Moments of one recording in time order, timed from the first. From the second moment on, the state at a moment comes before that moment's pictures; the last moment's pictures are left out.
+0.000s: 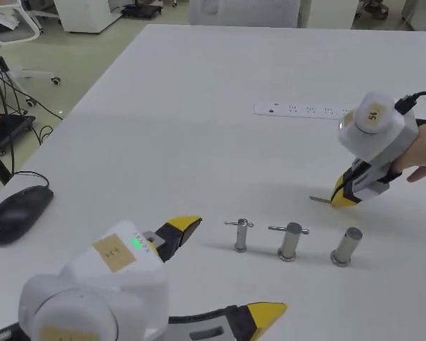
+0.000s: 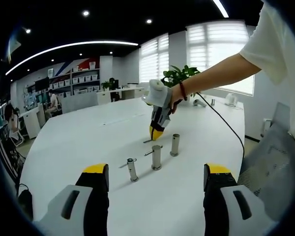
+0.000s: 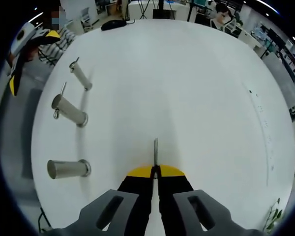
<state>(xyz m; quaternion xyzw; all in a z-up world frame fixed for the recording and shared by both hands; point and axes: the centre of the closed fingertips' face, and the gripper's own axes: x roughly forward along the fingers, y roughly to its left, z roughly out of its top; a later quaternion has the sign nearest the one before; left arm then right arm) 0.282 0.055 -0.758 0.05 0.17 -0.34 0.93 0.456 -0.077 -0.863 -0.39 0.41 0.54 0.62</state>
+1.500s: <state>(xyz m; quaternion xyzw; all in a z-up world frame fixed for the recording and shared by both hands) 0.284 0.041 -0.730 0.00 0.16 -0.36 0.92 0.376 -0.029 -0.750 -0.43 0.23 0.57 0.67</state>
